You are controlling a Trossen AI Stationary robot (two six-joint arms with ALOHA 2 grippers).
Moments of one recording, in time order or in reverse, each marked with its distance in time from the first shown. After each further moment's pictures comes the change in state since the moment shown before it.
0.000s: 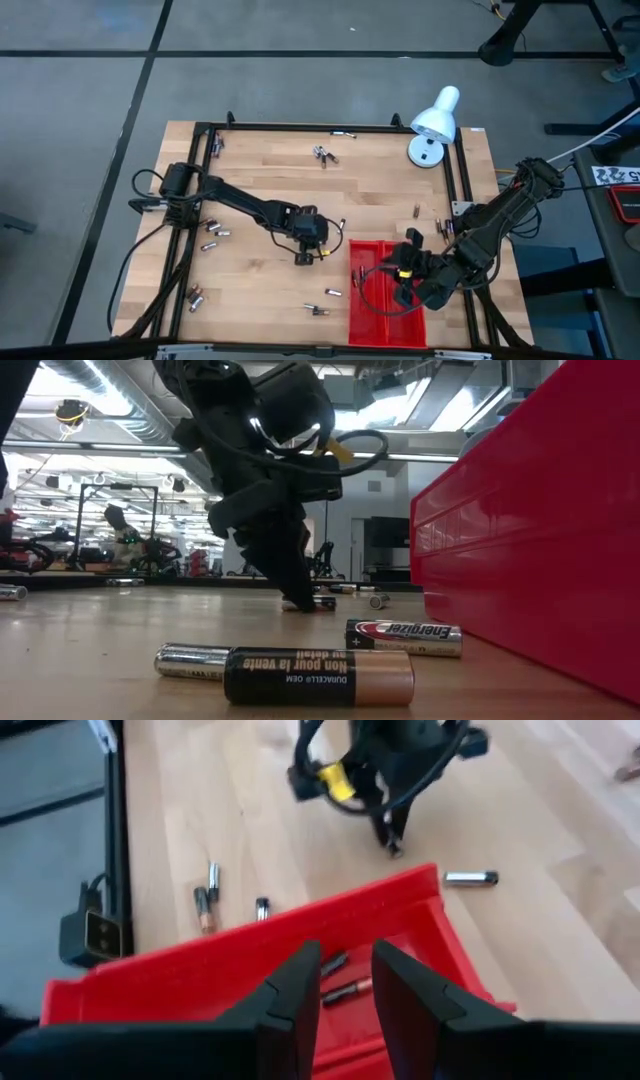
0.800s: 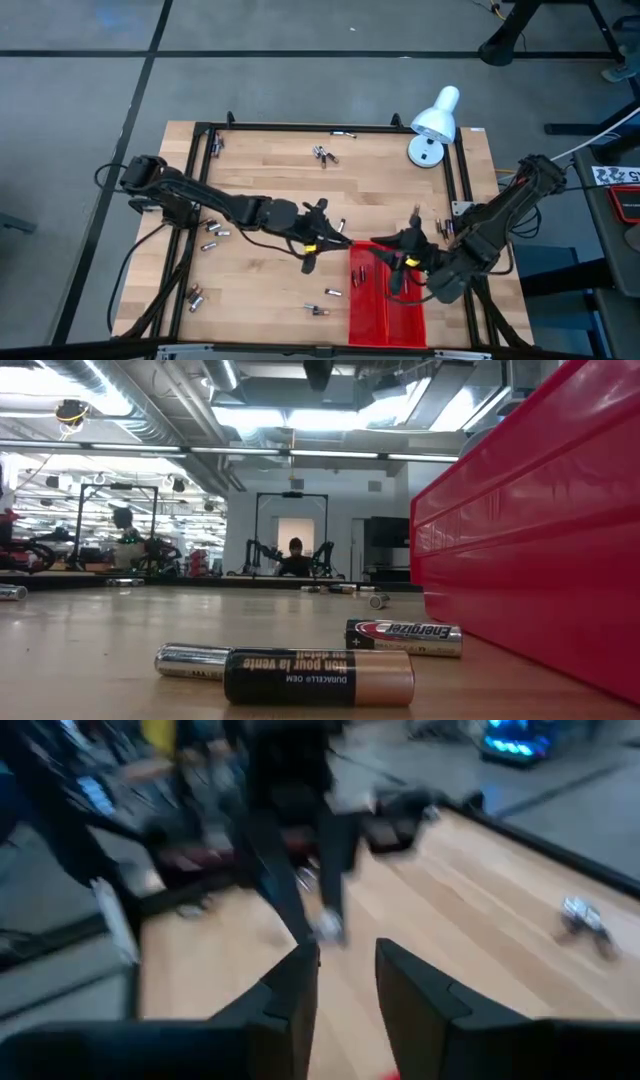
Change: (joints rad) left arm -0.090 -0.306 0.000 0.561 -0.018 -0.076; right arm 0.000 -0.055 0.000 0.353 0.372 -0.196
